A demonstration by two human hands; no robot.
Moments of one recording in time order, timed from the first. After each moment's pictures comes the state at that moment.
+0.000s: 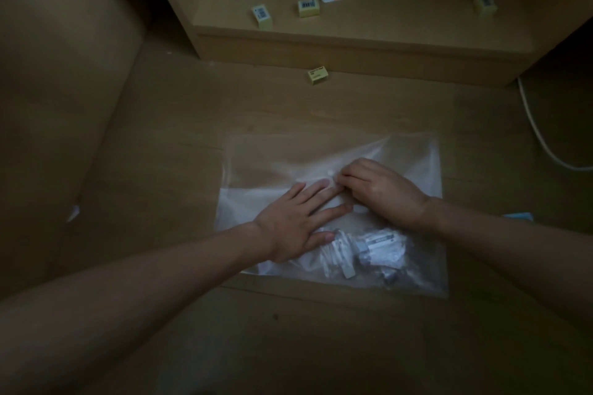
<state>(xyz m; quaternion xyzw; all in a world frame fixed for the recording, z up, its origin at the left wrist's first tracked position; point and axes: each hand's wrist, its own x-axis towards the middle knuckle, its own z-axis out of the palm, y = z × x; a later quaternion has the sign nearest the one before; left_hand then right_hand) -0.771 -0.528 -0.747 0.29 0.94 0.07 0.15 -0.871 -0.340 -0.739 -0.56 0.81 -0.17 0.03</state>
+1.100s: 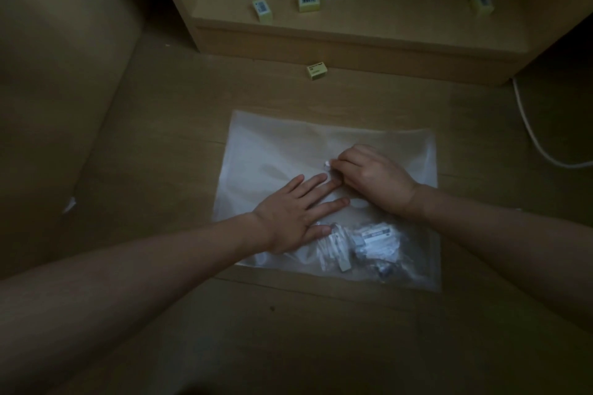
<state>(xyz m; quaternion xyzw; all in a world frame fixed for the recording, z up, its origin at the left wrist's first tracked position) -0.771 -0.531 -0.749 0.29 0.94 0.07 0.15 -0.880 -0.349 -0.743 -0.55 0.82 -0.15 -0.03</state>
